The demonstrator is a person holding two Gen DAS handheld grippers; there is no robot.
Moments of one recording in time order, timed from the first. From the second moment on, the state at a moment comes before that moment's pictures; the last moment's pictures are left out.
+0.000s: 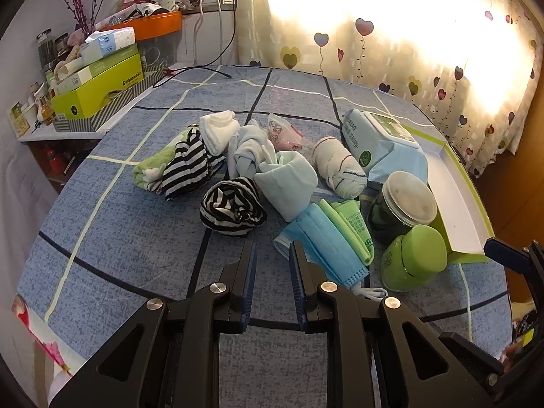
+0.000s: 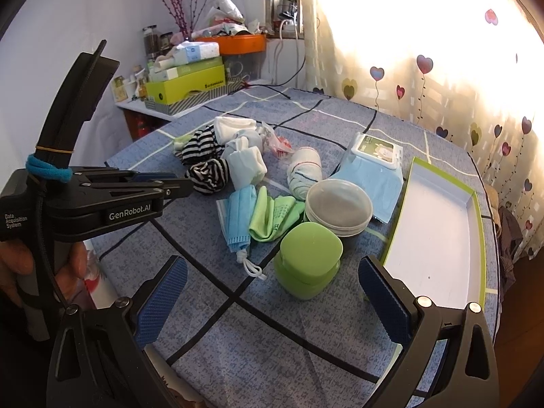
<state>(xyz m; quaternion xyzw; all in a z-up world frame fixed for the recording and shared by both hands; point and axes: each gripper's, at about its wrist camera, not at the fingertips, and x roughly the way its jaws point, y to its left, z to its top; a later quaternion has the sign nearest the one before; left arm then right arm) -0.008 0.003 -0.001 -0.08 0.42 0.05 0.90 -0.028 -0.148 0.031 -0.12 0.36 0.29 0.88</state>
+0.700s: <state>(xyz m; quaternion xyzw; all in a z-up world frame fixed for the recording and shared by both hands) -0.005 0.014 -0.009 -0.09 0.43 0.06 0.90 -0.022 -0.138 0.029 -0.13 0.36 0.31 0.87</state>
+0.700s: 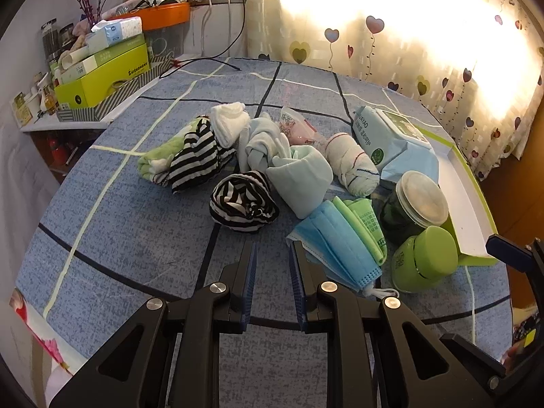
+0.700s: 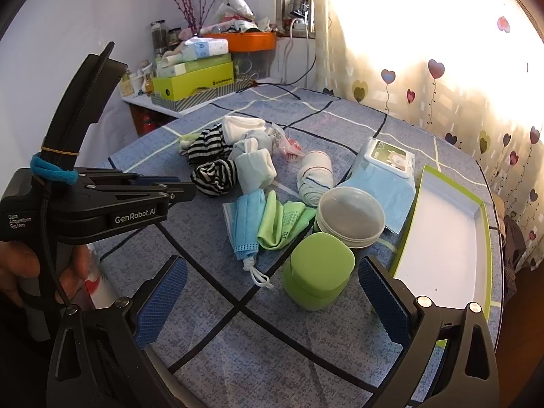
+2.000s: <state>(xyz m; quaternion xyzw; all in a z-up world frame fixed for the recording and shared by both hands) 0.001 0.028 -0.013 -0.10 0.42 0.06 0.90 -0.010 -0.124 0.027 -0.14 0.36 0.32 0.86</state>
